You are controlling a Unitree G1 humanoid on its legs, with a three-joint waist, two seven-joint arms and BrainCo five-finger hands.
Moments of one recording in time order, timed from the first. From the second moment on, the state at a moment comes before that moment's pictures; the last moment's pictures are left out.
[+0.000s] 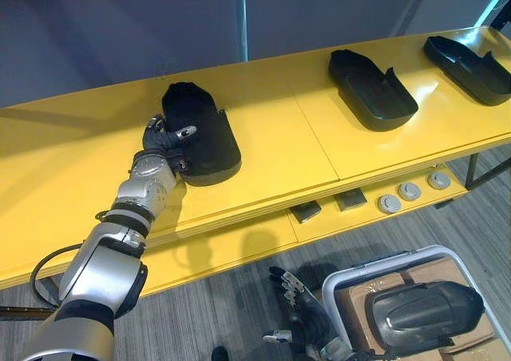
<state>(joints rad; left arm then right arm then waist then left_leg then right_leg) -1.15 0.59 -0.38 0.93 -0.85 0.06 0.35 0.31 -0.30 0.54 -0.30 0.11 -0.14 -0.01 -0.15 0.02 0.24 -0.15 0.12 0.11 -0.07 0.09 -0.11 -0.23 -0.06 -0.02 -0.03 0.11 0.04</state>
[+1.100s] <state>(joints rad) -0.10 0.13 -0.05 -0.27 -0.02 -0.12 0.57 0.31 -0.15 0.22 -0.21 0.00 -0.22 -0.08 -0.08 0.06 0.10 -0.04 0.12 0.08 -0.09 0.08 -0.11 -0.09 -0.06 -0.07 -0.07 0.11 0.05</state>
